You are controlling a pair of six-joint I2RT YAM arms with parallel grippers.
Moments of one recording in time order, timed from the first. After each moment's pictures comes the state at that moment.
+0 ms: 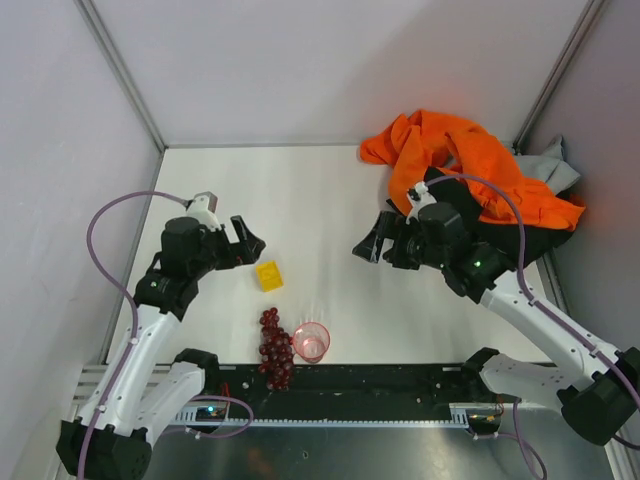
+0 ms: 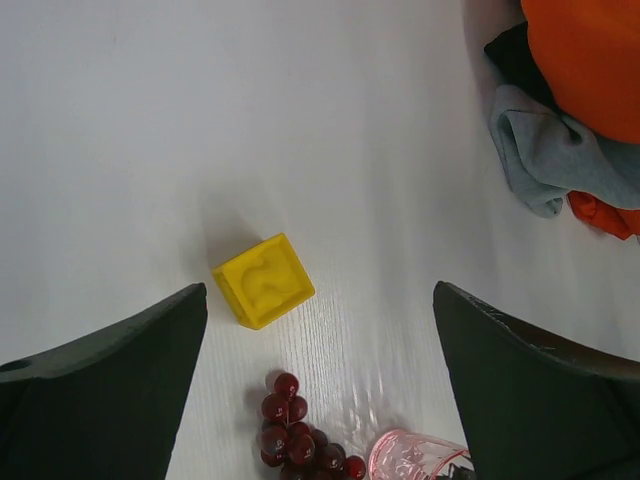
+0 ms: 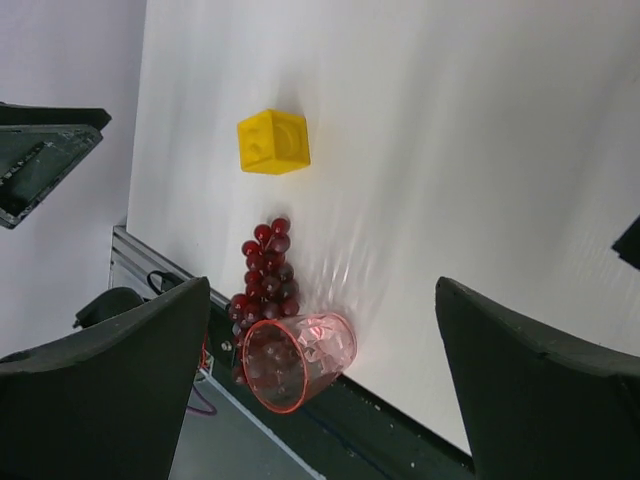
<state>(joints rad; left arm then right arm) -0.20 0.80 0.77 -0.49 0.16 -0.40 0.64 1.05 0.96 -0.45 -0.15 0.76</state>
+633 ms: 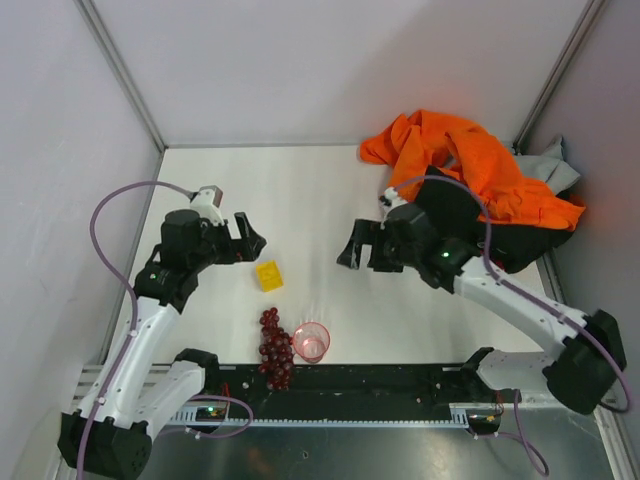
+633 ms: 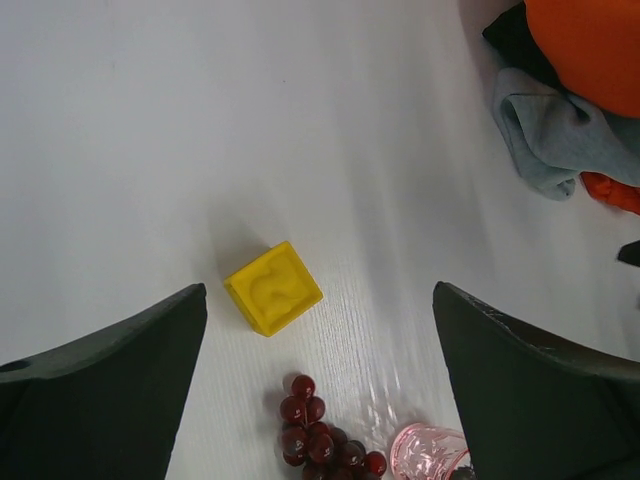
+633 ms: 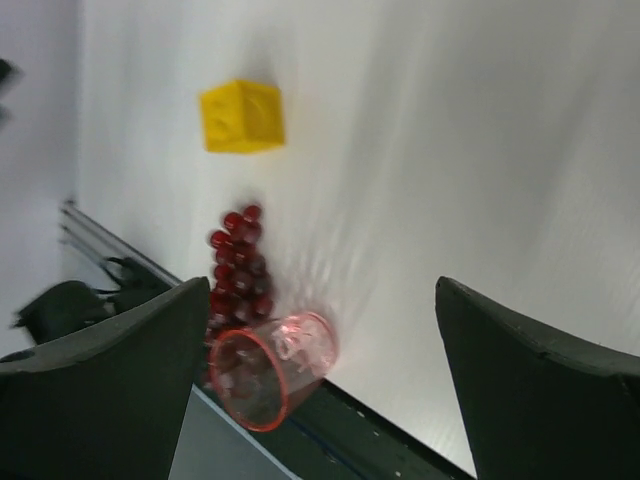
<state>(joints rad) -0.20 0.84 0.82 -0.50 0.19 -0.32 0.70 1.18 0.98 -0.38 -0.13 0.72</state>
